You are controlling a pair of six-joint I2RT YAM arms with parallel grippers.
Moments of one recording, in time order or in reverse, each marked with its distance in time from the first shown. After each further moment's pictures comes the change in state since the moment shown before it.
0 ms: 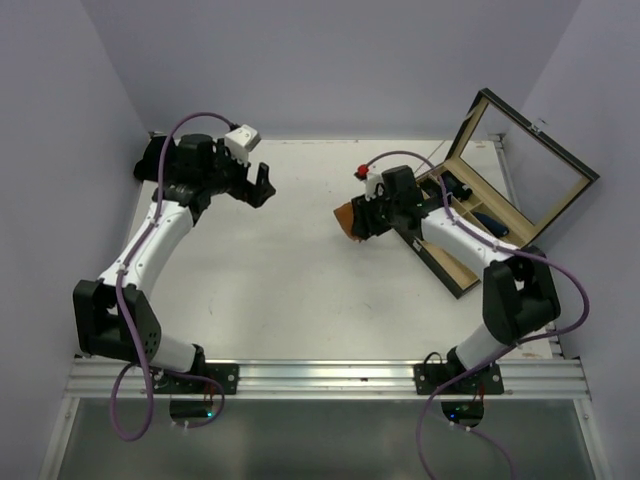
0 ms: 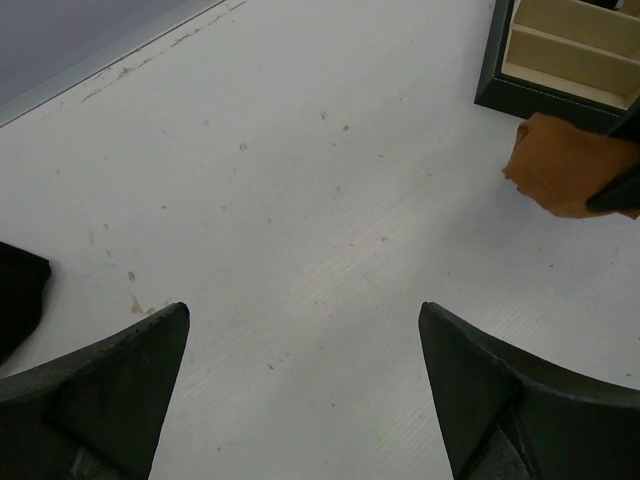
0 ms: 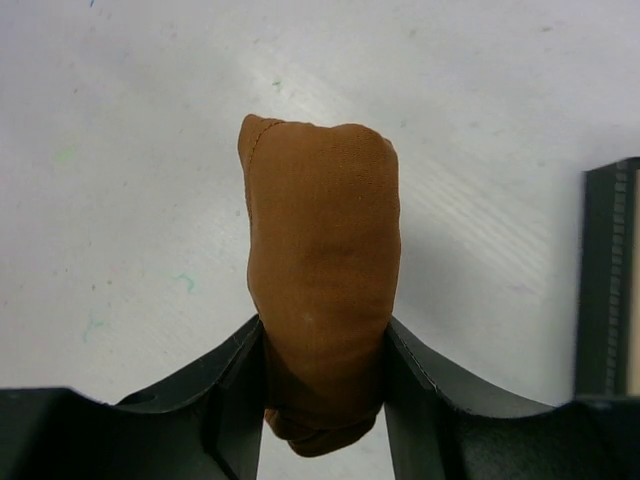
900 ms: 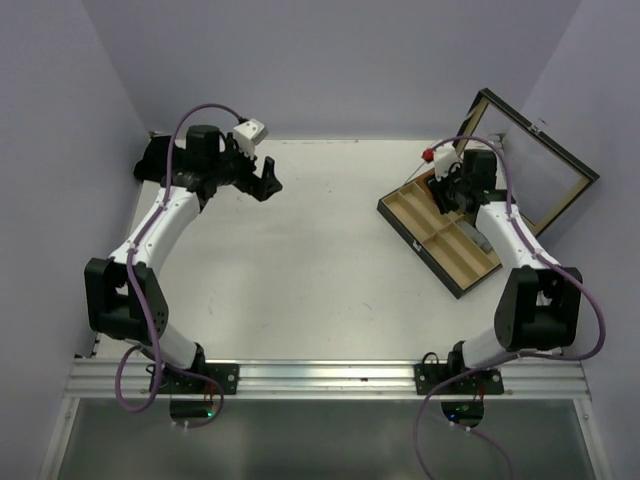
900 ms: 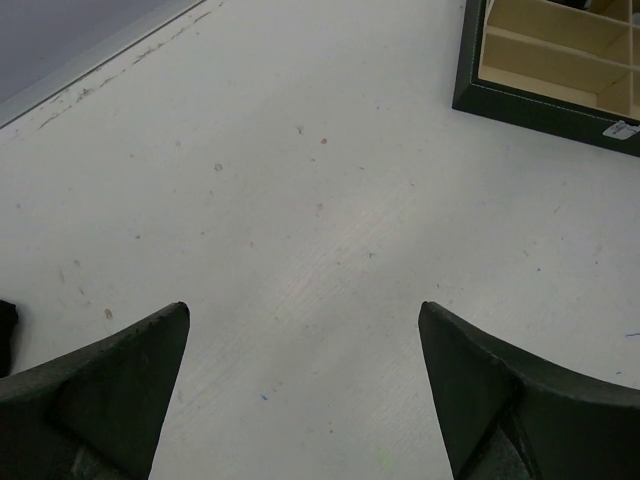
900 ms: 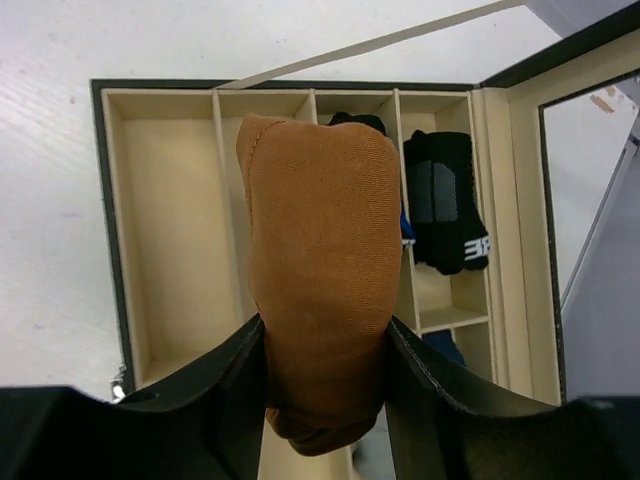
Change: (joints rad) left arm 0.000 0.129 0.101 -0.011 0.084 0.011; right arm -0.451 -0.135 0.028 -0.037 0.148 -0.539
